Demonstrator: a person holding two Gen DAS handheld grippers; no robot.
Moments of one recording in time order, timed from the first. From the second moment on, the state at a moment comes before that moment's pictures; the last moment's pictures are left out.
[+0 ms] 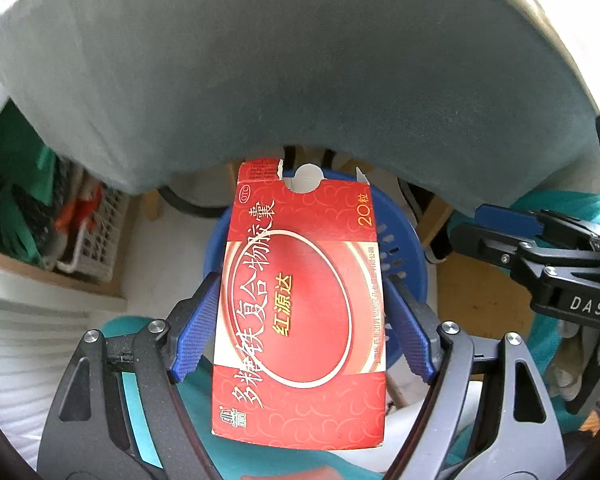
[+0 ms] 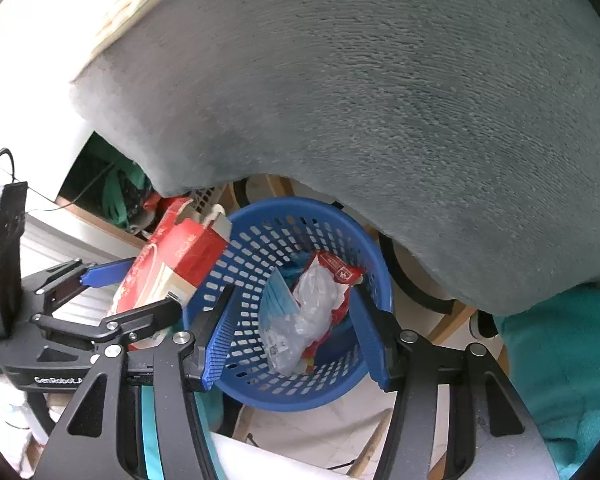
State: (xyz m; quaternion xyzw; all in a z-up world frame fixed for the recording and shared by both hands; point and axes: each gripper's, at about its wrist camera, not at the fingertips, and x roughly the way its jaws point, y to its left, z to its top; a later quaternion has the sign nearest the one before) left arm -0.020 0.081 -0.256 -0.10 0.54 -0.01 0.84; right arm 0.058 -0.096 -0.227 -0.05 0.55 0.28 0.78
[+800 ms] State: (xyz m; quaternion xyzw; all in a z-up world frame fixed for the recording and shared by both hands) left arm -0.014 0.079 -0.250 -0.10 0.53 -0.02 0.84; right arm 0.060 -0.109 -0.213 -0.02 0.54 0.28 0.79
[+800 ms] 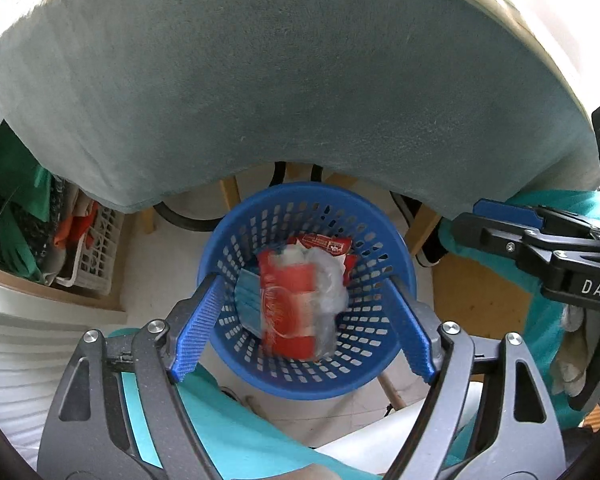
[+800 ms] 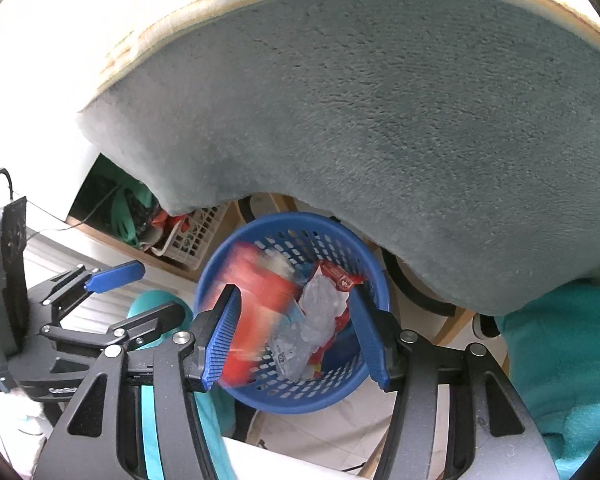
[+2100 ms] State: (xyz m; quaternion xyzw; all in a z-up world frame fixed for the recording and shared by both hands) left arm 0.134 0.084 -0.067 -0.08 0.40 -0.03 0.91; right arm 0.187 -0.150 -0.012 -0.03 0.38 0.32 0.87
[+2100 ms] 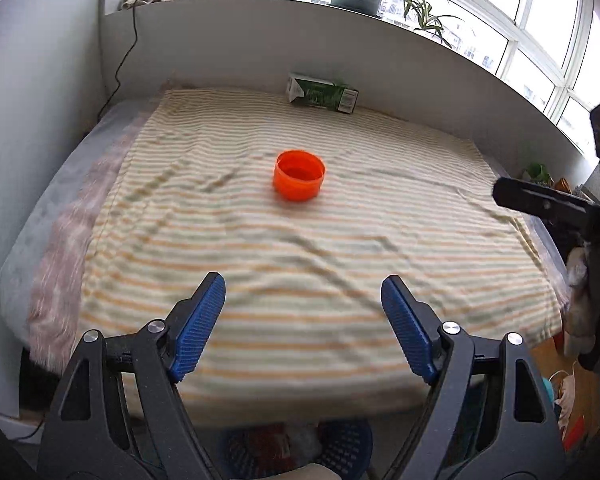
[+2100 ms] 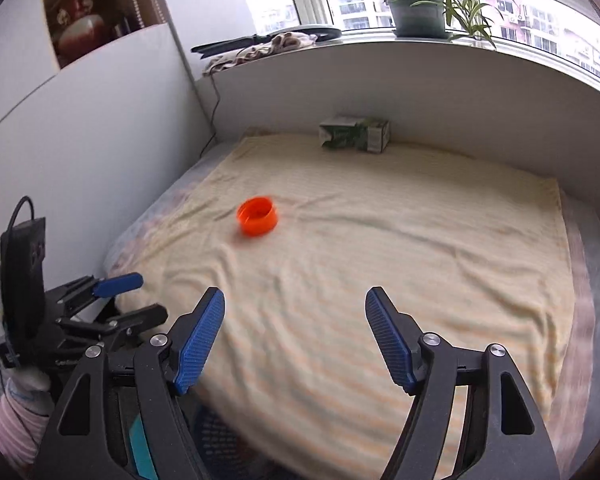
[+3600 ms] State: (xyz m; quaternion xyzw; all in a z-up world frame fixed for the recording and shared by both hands) left arm 0.251 0.106 -0.096 -0.12 0.41 0.00 0.90; right arm 0.426 -0.052 -0.030 -0.04 0.38 0.38 0.84
